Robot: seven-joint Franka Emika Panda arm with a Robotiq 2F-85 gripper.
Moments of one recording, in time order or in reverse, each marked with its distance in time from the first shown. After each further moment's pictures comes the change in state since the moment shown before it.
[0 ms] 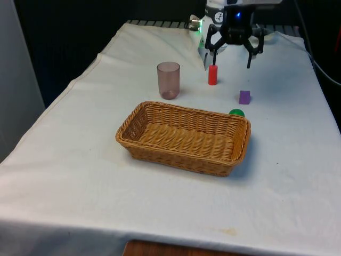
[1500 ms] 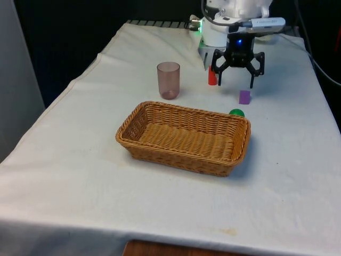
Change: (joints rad) arm 0.003 0.165 0.037 -0.148 0.020 0.366 0.078
